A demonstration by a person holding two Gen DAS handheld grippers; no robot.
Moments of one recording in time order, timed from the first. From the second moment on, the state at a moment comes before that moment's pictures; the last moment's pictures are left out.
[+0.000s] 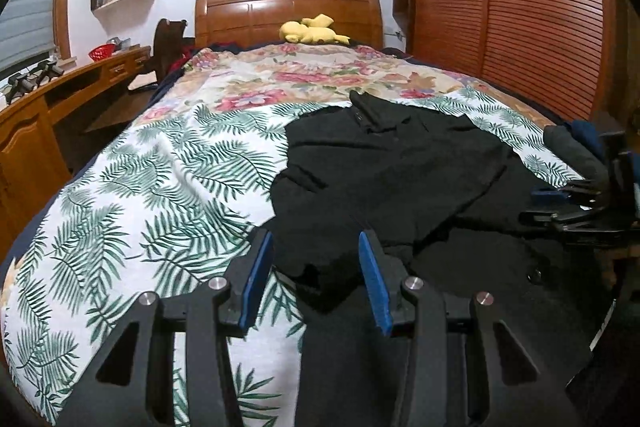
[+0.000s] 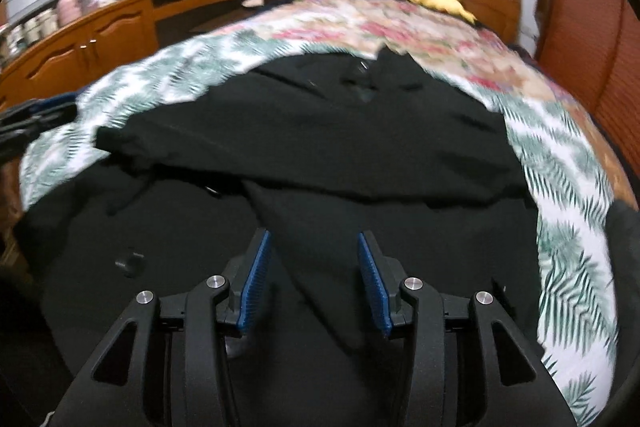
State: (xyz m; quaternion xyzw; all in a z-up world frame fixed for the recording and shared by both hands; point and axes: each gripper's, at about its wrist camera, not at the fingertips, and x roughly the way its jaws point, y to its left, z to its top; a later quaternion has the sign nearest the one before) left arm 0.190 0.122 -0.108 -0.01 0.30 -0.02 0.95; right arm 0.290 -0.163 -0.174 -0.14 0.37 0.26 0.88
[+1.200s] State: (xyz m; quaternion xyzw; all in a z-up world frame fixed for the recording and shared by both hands) left arm 0.204 0.086 -0.121 0.00 0.33 -0.06 0.94; right arm 0.268 -0.191 -0.161 -0.08 0.35 0.23 0.91
